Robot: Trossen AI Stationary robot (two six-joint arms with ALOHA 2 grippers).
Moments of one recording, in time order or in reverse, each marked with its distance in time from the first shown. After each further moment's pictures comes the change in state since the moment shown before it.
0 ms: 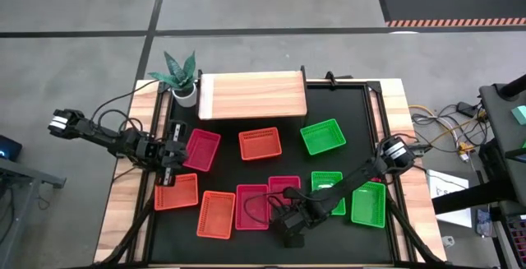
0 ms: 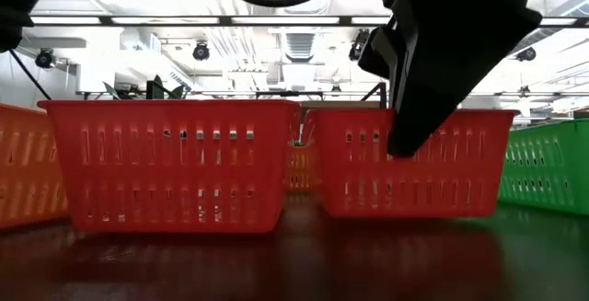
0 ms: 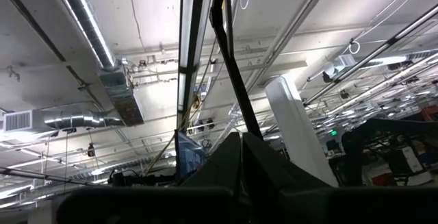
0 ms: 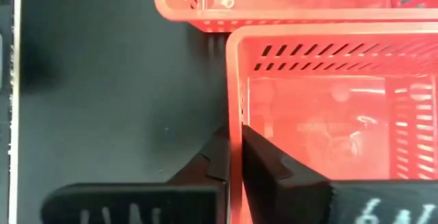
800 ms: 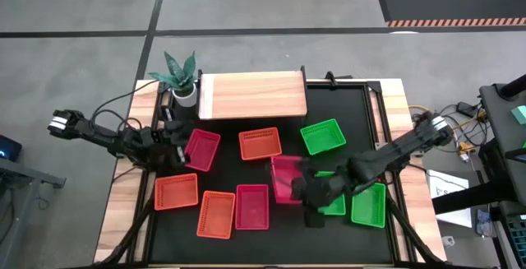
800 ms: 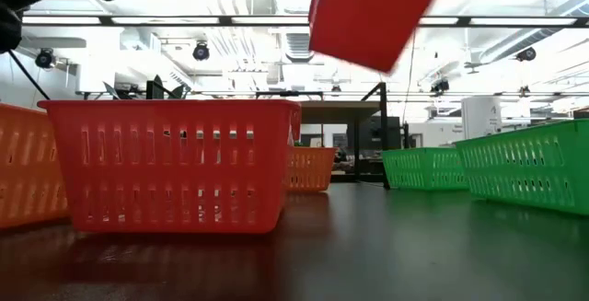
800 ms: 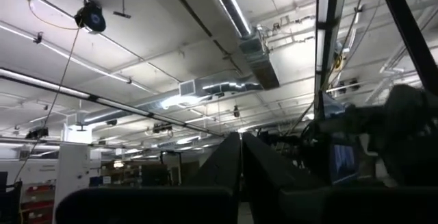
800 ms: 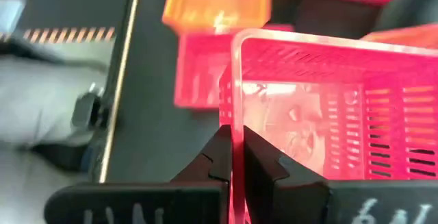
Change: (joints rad) left arm 0.001 -0.009 -0.010 0.049 -0.544 0.253; right arm -0.053 -0.446 0.000 -0.118 0.083 -0.111
